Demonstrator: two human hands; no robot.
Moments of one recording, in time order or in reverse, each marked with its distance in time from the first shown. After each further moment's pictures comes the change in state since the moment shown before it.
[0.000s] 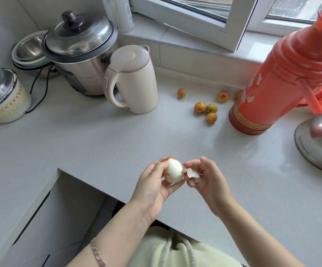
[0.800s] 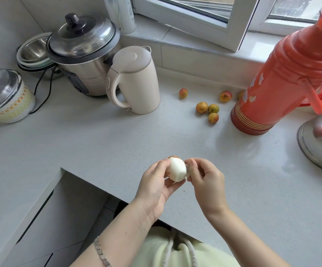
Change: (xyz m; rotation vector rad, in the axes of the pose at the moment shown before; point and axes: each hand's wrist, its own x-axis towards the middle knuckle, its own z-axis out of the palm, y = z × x) left_hand 0.000 -0.002 0.002 0.064 0.025 0.009; right_hand -0.005 0.011 0.017 -0.624 0.327 -0.408
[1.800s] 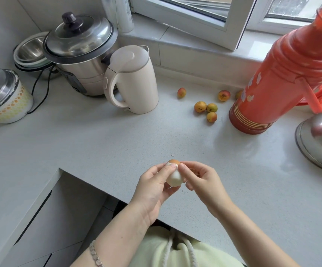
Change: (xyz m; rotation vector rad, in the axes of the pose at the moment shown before) left_hand -0.005 -0.003 -0.006 0.122 -0.003 -0.019; right_hand 0.004 -0.005 -0.013 0.290 -0.356 0.217
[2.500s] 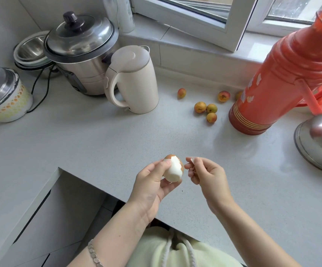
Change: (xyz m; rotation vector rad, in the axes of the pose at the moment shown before) left_hand -0.003 0.005 0.000 -0.113 0.011 0.047; right_hand 0.007 0.003 0.000 0.127 0.239 0.026
